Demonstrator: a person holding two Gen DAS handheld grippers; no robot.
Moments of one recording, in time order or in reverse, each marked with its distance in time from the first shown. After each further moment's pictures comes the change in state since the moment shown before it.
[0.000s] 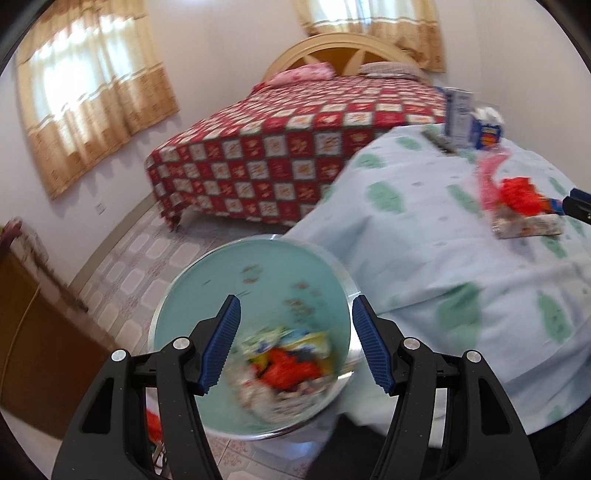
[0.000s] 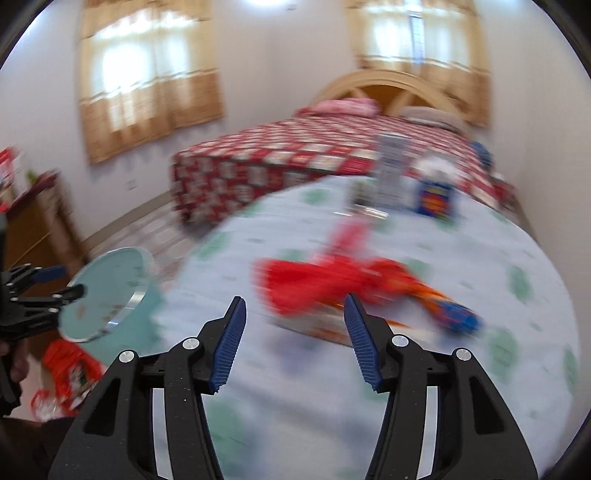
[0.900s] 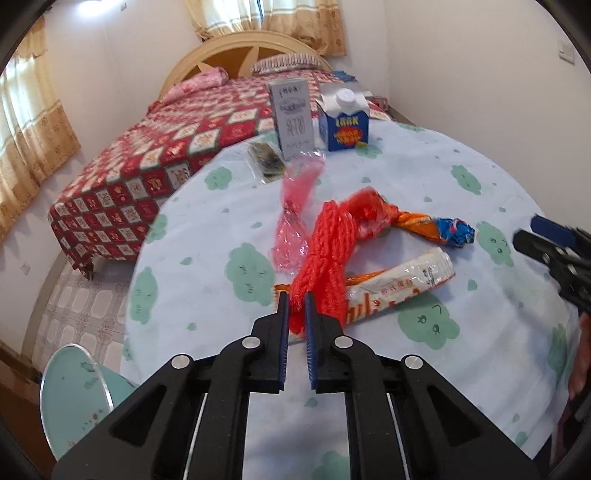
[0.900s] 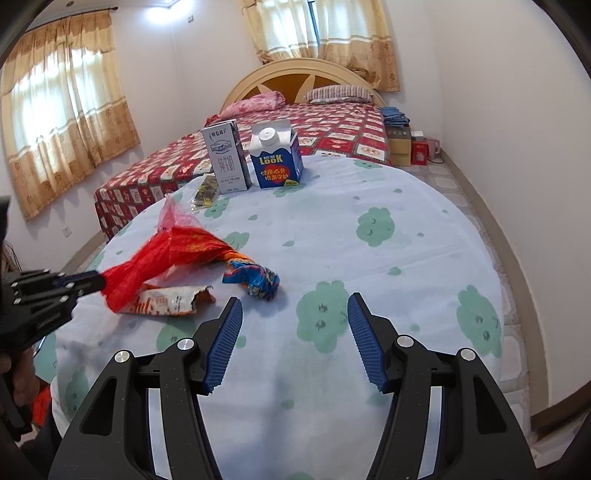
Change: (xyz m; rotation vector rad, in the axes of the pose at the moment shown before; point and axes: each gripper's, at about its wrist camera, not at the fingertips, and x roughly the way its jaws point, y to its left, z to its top) left arm 0.031 -0.201 0.082 0.192 0.005 -0.266; right arm -0.010 -0.133 -0.022 0.185 0.011 -0.163
